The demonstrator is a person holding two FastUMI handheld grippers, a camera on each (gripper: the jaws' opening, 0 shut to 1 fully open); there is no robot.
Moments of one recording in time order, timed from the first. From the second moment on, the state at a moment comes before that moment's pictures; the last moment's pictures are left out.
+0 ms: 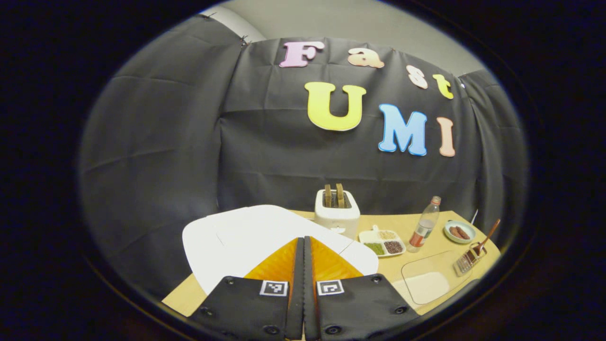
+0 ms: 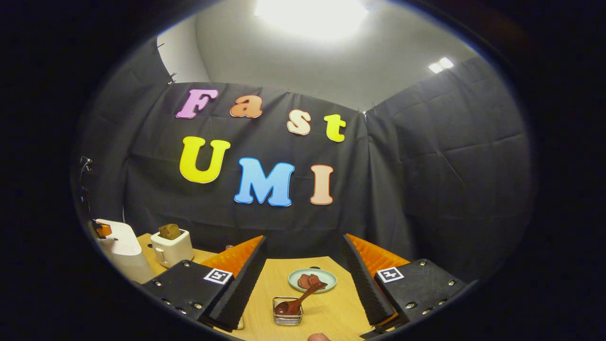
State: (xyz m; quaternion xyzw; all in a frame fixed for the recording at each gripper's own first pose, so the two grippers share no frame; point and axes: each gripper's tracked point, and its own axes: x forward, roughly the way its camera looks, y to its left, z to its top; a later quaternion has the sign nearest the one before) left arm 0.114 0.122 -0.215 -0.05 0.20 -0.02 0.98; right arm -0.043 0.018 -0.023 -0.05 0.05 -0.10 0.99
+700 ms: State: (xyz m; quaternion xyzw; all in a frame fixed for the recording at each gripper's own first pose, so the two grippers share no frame) left arm 0.112 0.124 -0.238 -0.05 0.23 0.00 0.97; right arm -0.036 0.018 -0.021 -0.06 0.05 -0.08 0.99
